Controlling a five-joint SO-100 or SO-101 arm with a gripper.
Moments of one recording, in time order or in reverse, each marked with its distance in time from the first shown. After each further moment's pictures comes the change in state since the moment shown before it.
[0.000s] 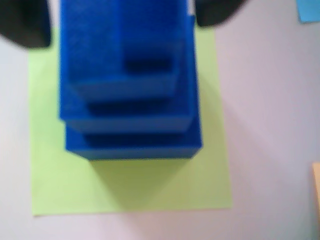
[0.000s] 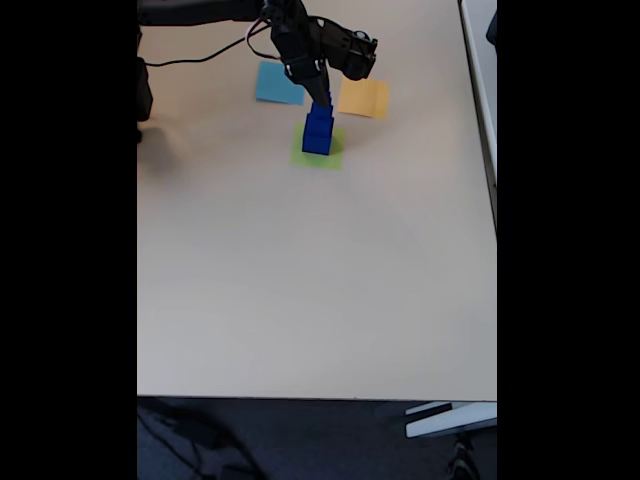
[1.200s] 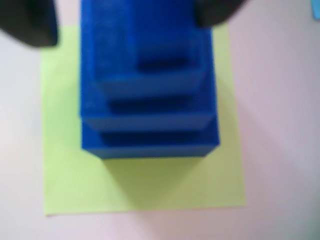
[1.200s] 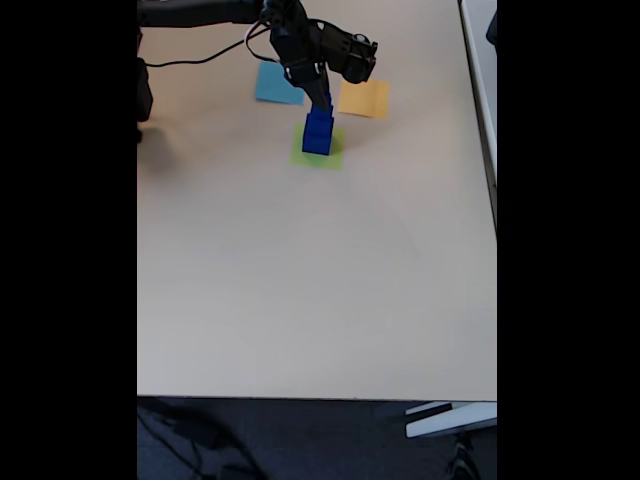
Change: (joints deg) arm 0.7 0.0 0.0 0.0 -0.4
